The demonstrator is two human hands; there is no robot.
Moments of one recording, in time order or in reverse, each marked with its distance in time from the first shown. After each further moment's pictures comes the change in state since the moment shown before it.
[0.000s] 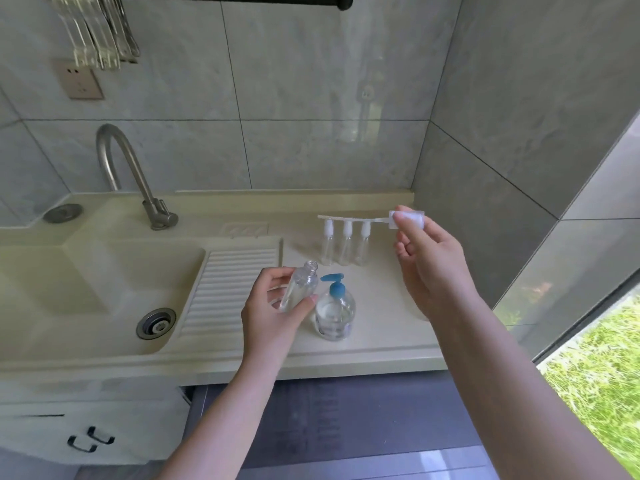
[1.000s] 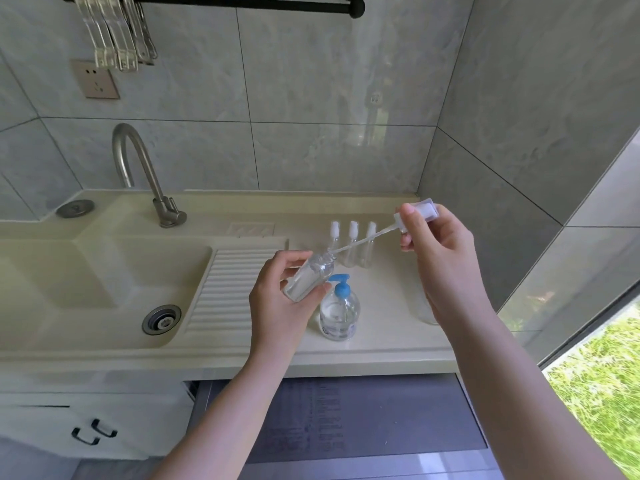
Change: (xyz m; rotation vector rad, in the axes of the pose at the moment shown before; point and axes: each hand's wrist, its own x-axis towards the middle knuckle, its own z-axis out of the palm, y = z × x) left_hand -0.005 0.031 0.000 0.091 -0.009 0.211; right_hand -0.035 -0.021 0.013 -0.432 -0.050 -0.323
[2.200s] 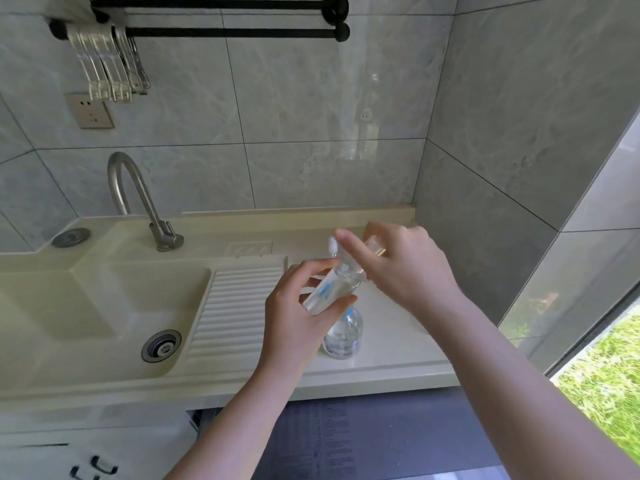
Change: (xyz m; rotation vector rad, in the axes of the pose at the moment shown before) left_hand 0.008 0.025 0.006 -0.033 -0.146 0.086; right_hand 0.016 -0.011 0.025 -0.843 -0.173 -0.107
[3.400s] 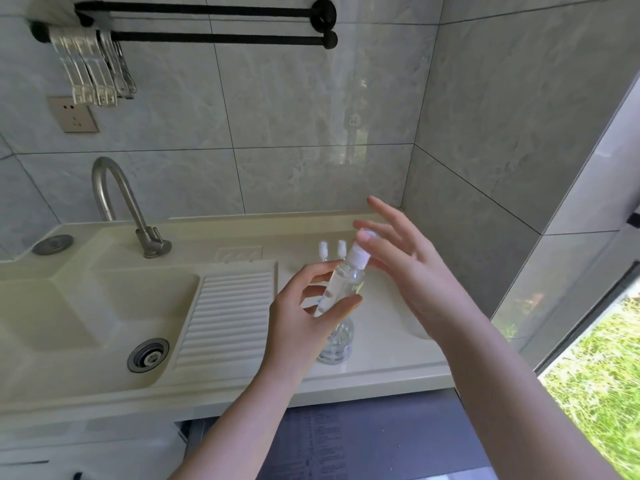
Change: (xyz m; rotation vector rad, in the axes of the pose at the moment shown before) left_hand 0.002 0.008 0.010 -0.169 -0.096 -0.169; right_hand -0.016 0.009 -0.018 0.862 -0.159 0.060
